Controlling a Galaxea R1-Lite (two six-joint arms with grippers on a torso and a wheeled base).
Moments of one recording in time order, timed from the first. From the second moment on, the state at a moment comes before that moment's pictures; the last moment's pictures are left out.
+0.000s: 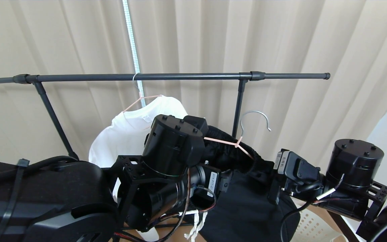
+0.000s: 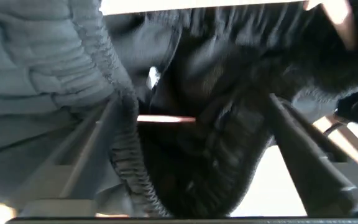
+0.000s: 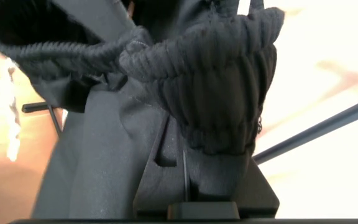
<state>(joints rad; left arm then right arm) -0.91 1.79 -1.01 -0.26 0.28 -0.23 0.48 1.79 -0.42 -1.18 0.42 -0.60</state>
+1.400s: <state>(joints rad) -0.48 1.47 -0.99 -0.04 -0.46 0.32 0.46 1.82 -0.37 -1.26 0.59 -0.61</state>
